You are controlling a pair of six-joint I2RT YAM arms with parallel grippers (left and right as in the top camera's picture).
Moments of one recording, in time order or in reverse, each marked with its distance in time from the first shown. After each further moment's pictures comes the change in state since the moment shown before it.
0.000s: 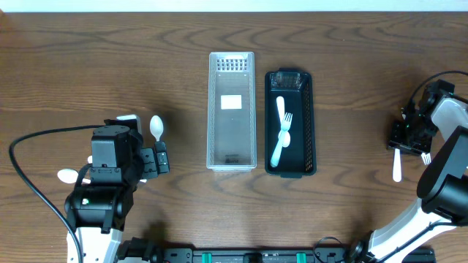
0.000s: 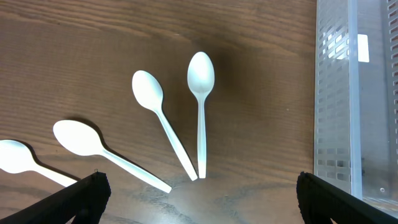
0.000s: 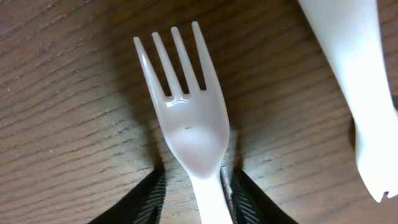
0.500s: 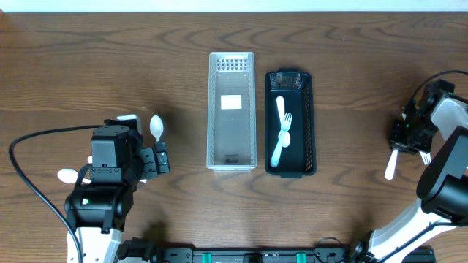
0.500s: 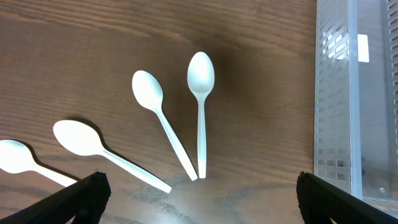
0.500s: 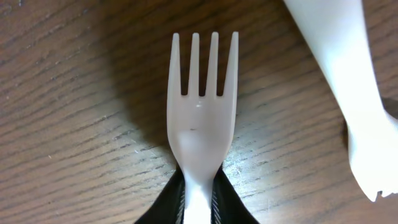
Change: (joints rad) left arm 0.000 0.000 0.000 0.000 0.000 0.000; right arm 0.009 -0.002 0.000 0.010 0.011 0.016
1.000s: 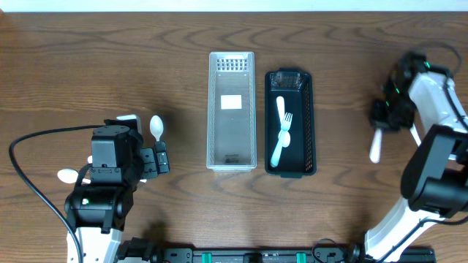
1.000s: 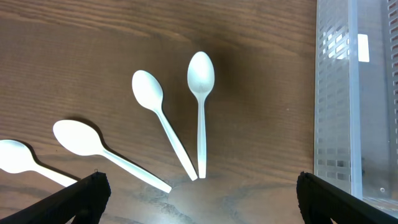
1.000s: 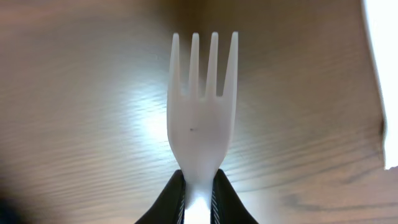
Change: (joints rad) left arm 0.000 0.000 0.000 -0.001 0.000 0.000; right arm 0.253 -0.015 0.268 -0.270 0.002 0.135
